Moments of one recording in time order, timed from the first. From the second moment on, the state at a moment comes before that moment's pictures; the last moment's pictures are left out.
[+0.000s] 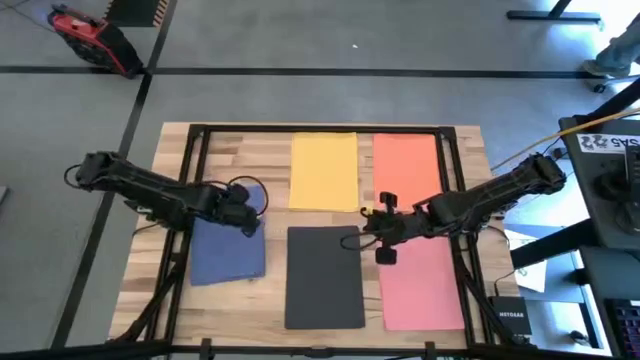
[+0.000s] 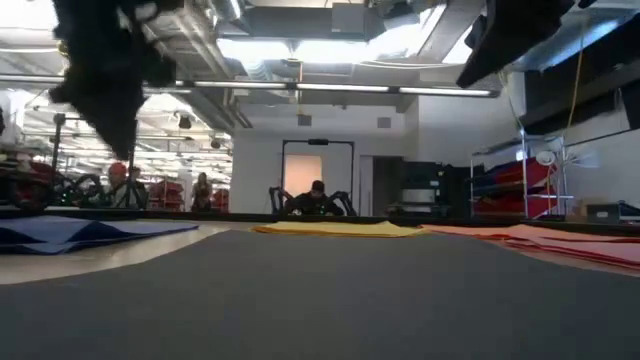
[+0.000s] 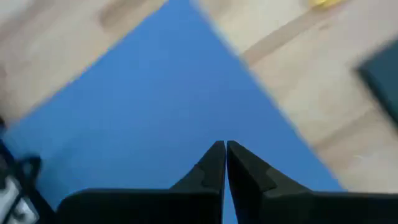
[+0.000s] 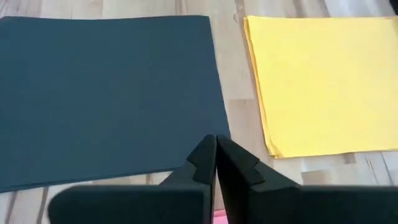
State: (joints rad) left arm -0.19 1.22 0.78 -0.99 -0.32 -1.23; right arm 0.36 1.30 0.98 -0.63 0.34 0.31
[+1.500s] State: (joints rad) left arm -0.19 1.24 0.48 -0.54 -0.23 -1.23; right arm 0.36 1.30 0.98 -0.65 0.38 0.32
